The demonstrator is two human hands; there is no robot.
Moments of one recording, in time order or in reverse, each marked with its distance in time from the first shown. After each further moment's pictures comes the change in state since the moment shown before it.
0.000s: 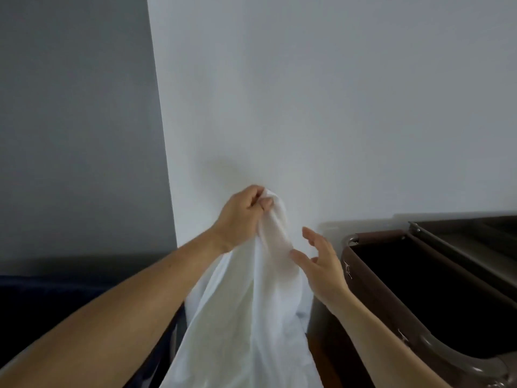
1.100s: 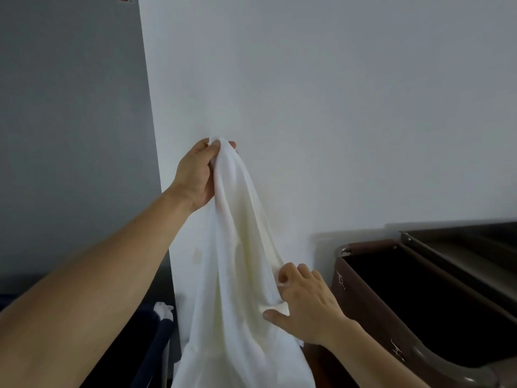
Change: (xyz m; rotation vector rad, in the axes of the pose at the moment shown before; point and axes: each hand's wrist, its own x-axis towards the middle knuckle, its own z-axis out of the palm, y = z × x) left_hand 0.068 0.029 -0.064 -0.825 0.178 -0.103; right_hand -0.021 -0.007 -0.007 -0.905 -0.352 -0.467
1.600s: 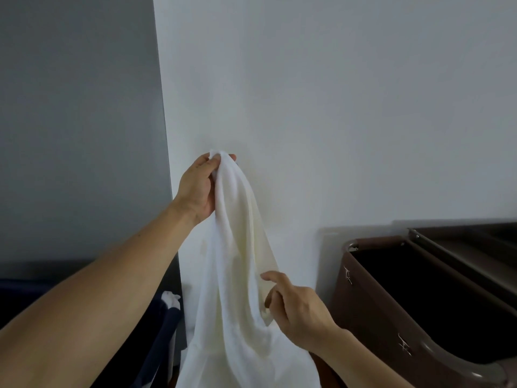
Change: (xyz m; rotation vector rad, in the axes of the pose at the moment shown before) left_hand -0.017 -0.023 -0.035 -0.020 0.069 -0.070; right_hand -0.004 -0.030 0.028 0.440 0.179 -0.081
